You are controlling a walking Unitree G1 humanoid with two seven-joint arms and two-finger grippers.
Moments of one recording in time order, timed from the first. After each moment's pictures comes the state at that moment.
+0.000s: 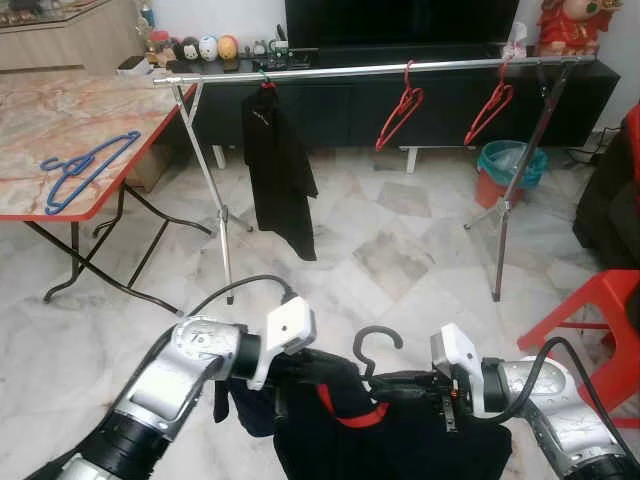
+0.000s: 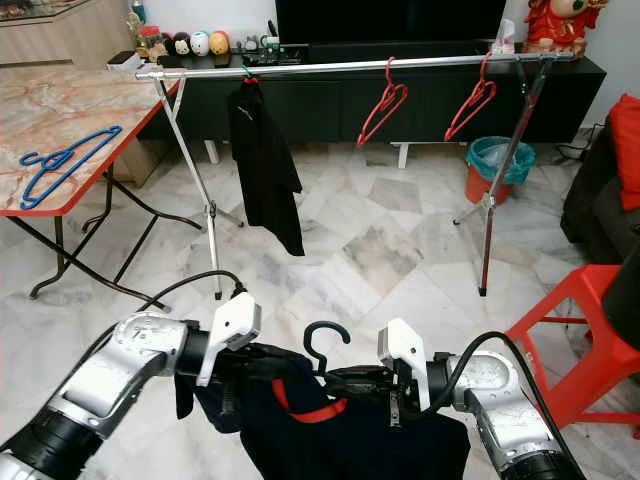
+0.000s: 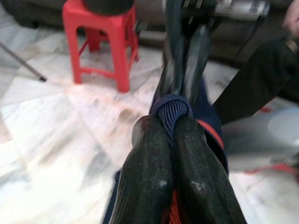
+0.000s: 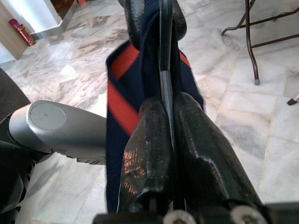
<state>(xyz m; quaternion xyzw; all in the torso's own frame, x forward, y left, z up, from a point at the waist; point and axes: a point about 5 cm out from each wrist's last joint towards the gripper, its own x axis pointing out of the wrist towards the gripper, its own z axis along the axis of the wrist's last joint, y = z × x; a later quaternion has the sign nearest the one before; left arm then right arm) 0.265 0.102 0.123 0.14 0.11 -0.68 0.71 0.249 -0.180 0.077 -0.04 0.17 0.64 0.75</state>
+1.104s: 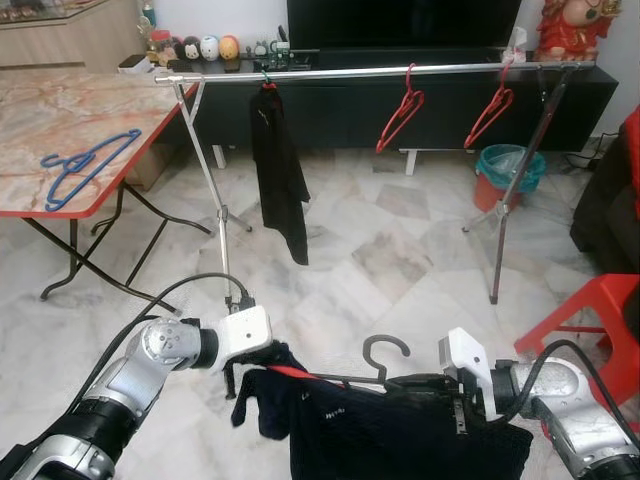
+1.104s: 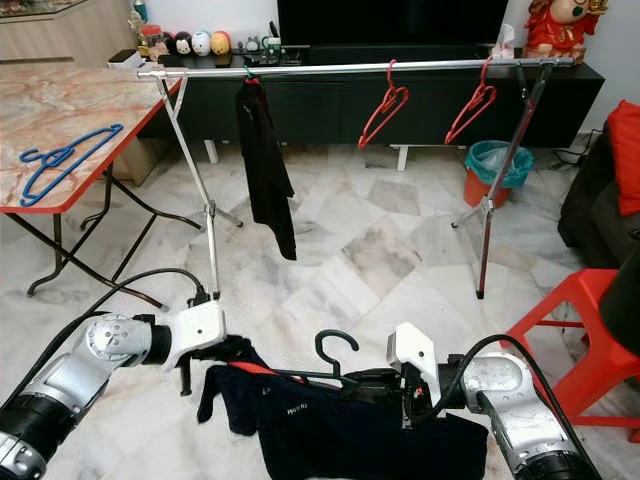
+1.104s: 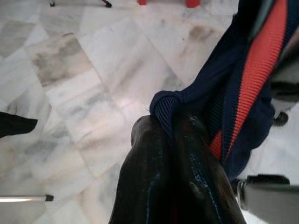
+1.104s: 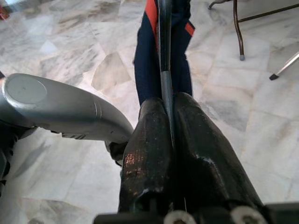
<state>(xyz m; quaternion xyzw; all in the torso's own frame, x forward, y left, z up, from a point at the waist) 0.294 0.157 0.083 0.34 0.15 -0.56 0.74 0.250 -0.197 0.071 -0.09 0.20 0.61 0.76</state>
